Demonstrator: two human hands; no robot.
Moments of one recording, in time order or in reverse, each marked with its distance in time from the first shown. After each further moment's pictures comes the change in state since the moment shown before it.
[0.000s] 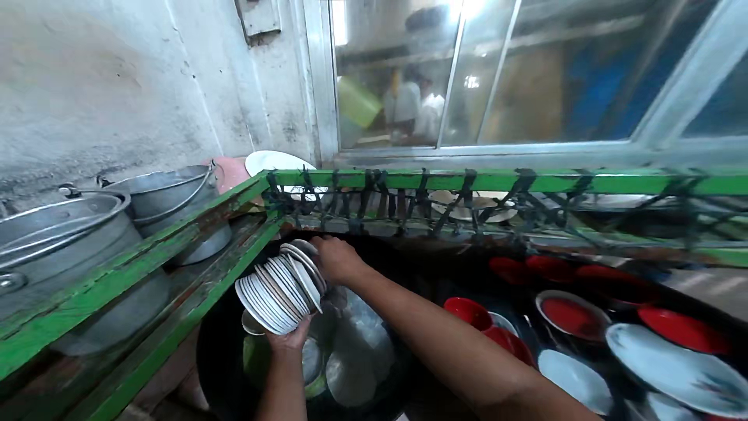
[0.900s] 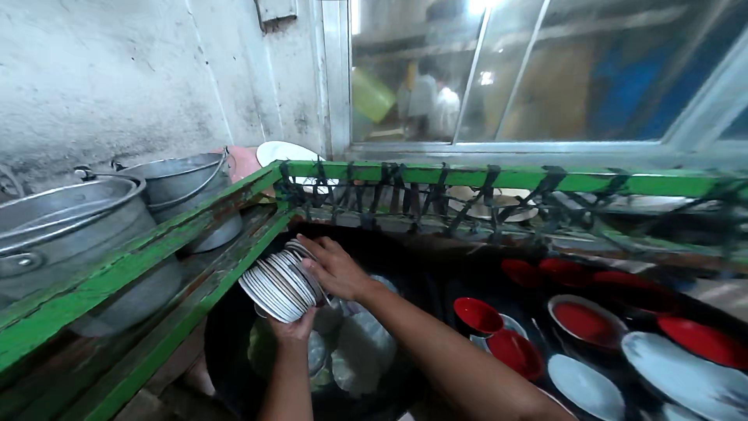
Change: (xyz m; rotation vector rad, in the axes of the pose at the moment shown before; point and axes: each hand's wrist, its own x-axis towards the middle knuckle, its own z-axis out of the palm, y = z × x) left_hand 0.009 0.003 -0.005 0.008 -0.057 0.026; right_hand -0.016 0.009 0.032 0.323 0.092 -0.319
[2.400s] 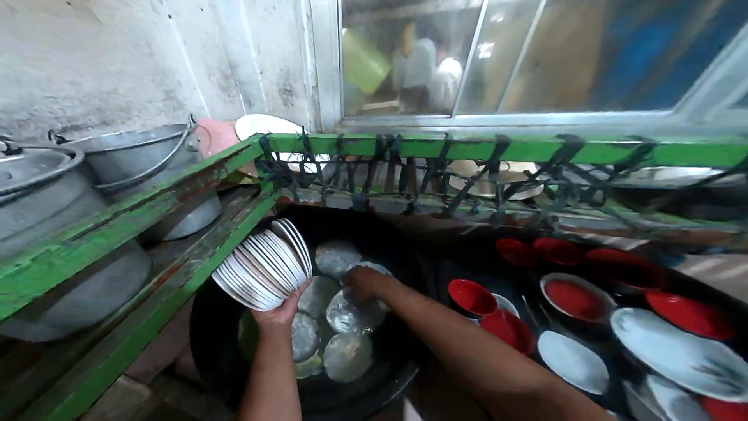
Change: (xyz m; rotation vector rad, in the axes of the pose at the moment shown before) left_hand 0.012 0.016 -0.001 -0.049 -0.044 -0.064; right_hand -0.045 0.082 0.008 -0.324 -0.616 0.461
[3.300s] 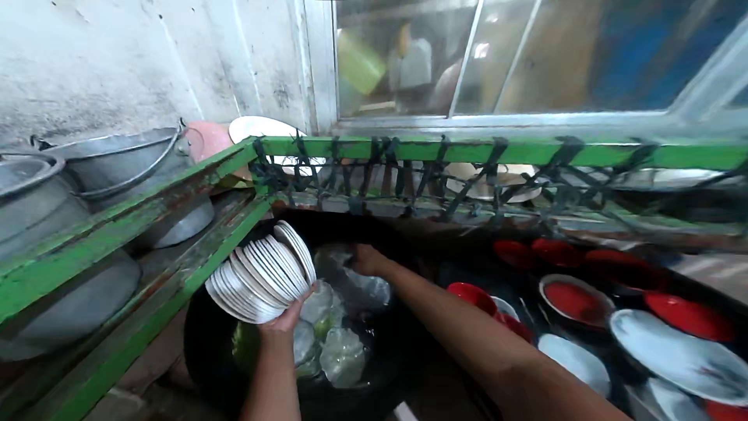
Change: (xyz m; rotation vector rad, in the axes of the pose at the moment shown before) left_hand -0.002 -0.010 -0.001 -0.036 0.001 -0.063; right_hand 0.041 0.040 -0.022 0.440 0.265 0.080
